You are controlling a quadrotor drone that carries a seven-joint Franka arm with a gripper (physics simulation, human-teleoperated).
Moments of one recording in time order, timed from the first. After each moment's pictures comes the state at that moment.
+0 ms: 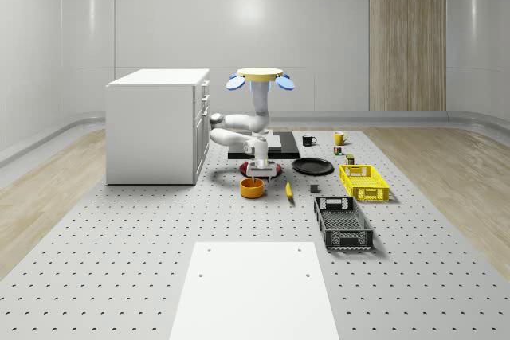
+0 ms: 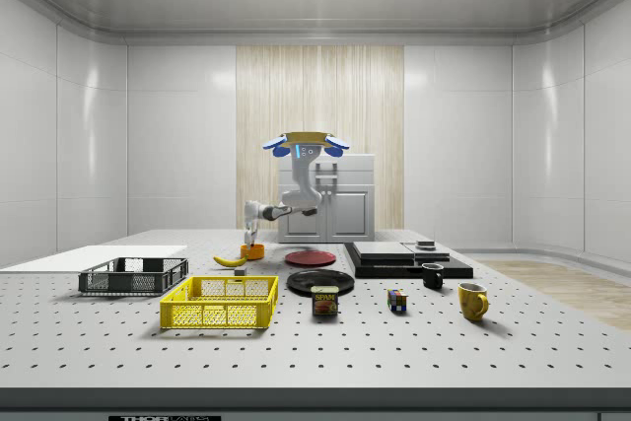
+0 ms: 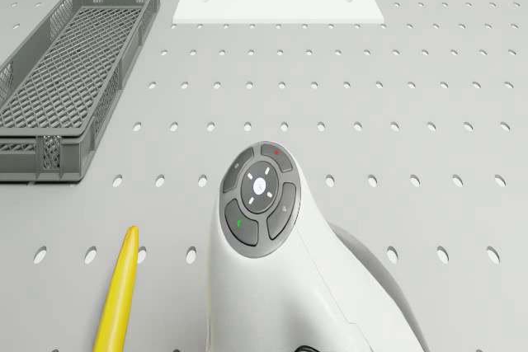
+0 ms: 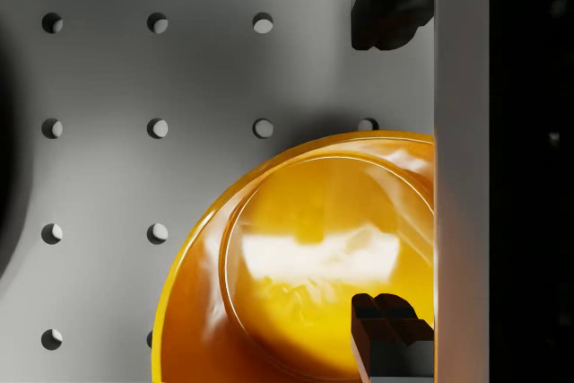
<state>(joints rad) -1.21 -1.51 1.22 -2.82 -1.92 1.63 1.70</state>
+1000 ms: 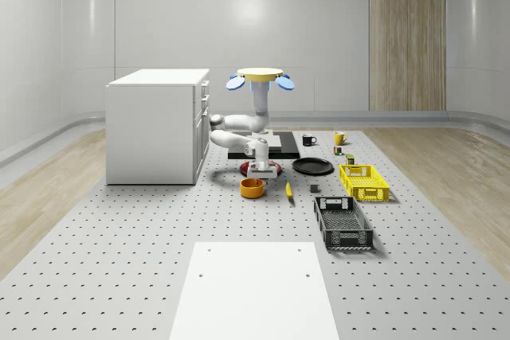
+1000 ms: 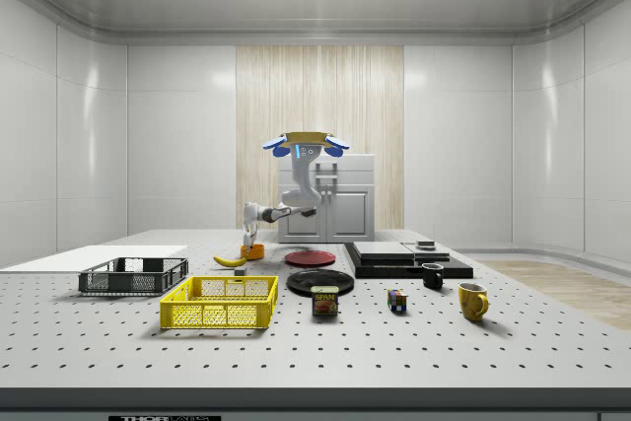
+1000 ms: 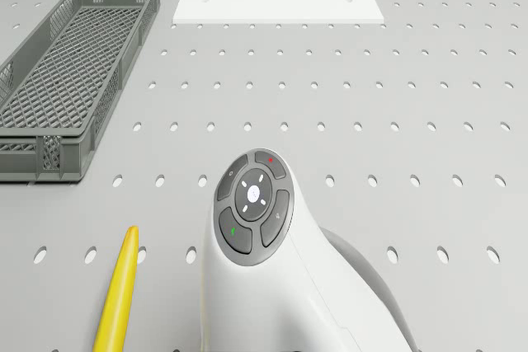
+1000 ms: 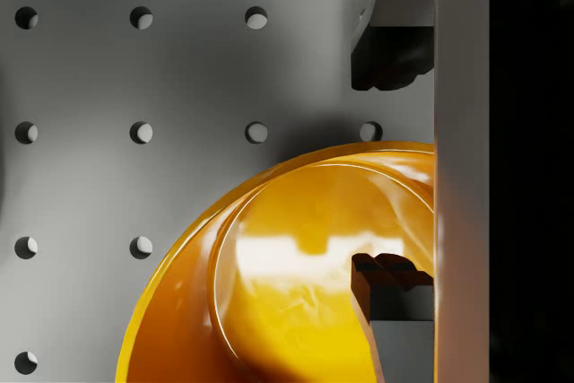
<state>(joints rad) -1.24 -1.50 1.19 -2.80 -1.95 1.63 1.71</state>
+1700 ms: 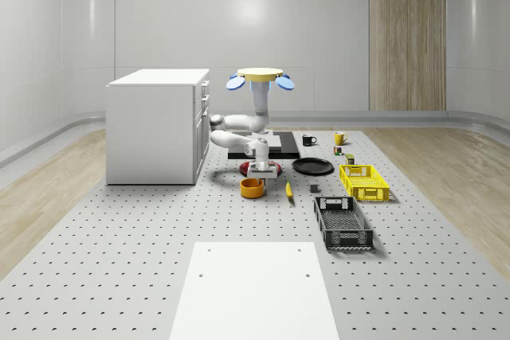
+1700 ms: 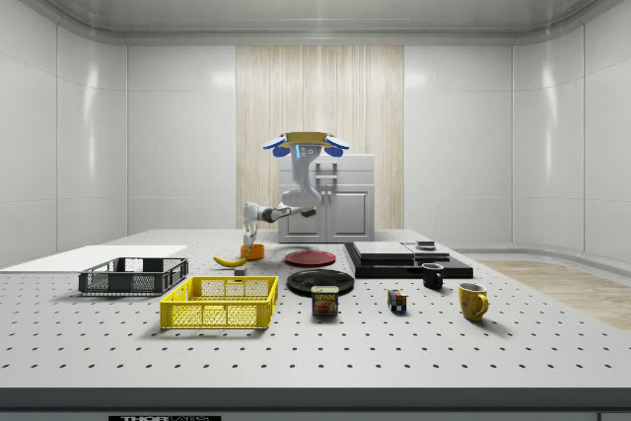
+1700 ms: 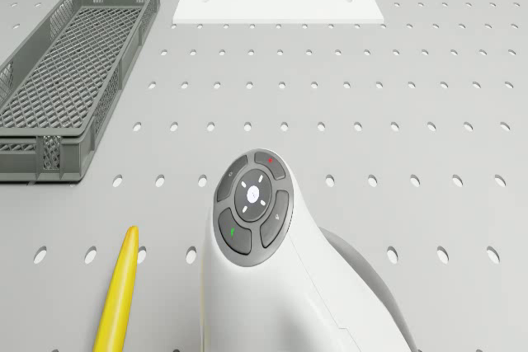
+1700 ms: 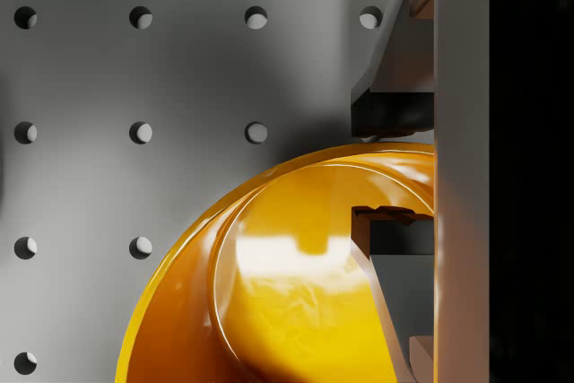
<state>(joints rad) -1.24 -1.50 1.19 -2.80 -1.95 1.63 1.71</state>
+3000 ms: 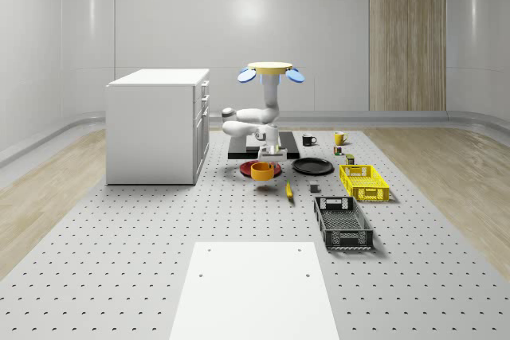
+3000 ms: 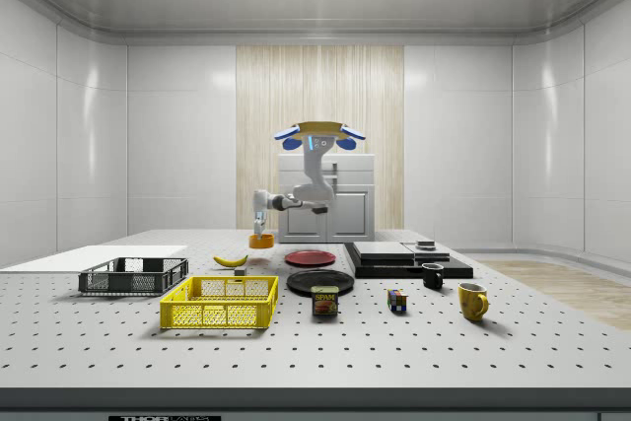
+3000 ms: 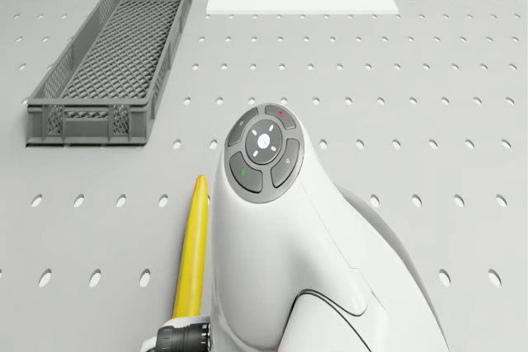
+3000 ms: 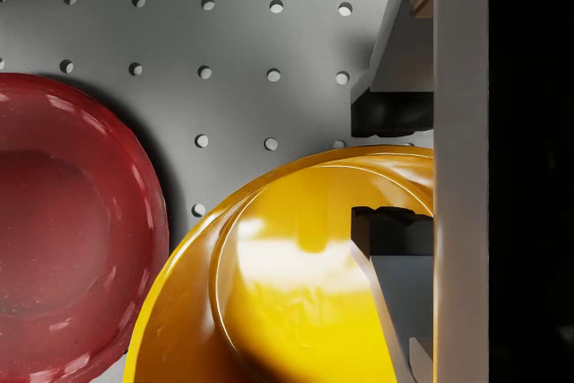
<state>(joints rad) -1.19 -1.43 1.32 -2.84 -1.84 1.52 1.65</state>
